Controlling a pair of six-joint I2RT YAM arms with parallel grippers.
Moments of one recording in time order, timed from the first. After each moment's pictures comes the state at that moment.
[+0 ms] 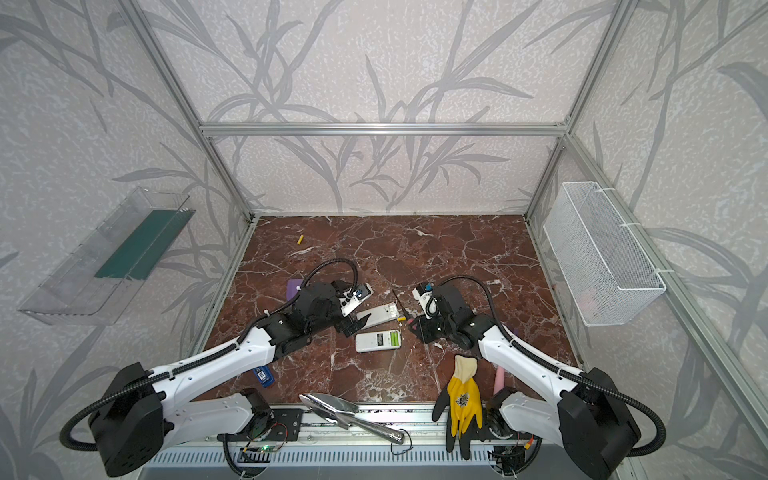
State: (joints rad) left arm -0.73 1.17 0.66 -0.07 -0.04 0.51; right arm 0.59 1.15 0.62 -0.32 -0.37 0.30
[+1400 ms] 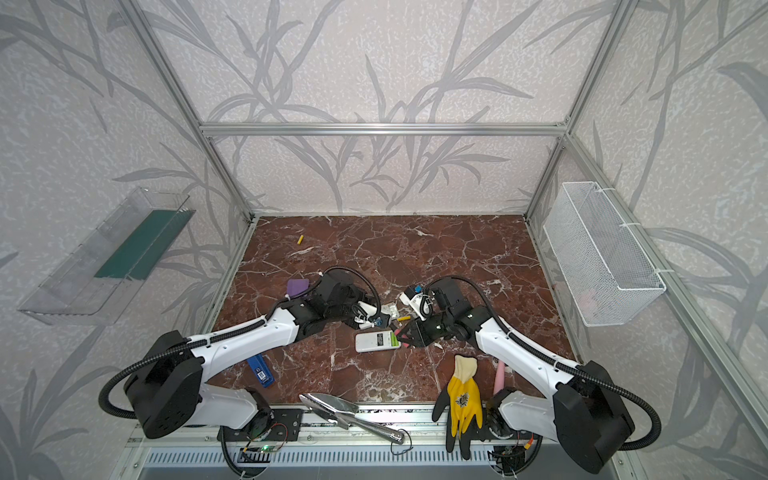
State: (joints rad) left arm -0.72 1.40 0.82 -0.11 0.17 1.25; right arm 0.57 1.20 0.69 -0.40 -0.70 0.23
